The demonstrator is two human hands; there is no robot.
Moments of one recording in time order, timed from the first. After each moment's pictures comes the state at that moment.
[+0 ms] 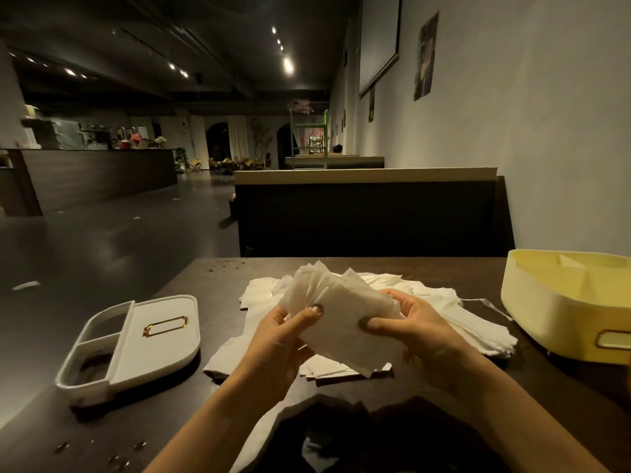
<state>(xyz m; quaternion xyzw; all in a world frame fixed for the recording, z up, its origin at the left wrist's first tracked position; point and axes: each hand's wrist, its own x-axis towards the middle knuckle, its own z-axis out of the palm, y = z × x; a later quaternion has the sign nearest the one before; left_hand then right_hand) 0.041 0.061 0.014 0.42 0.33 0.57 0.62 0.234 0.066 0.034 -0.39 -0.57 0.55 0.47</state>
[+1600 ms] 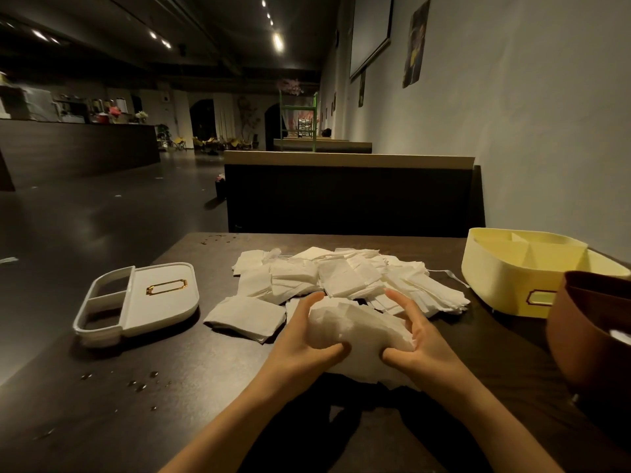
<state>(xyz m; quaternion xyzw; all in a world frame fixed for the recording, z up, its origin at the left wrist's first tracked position) 0.068 -0.003 -0.017 0.68 0.42 0.45 0.39 0.268 -0.008 -0.011 -0.45 -0.66 0.42 0.43</state>
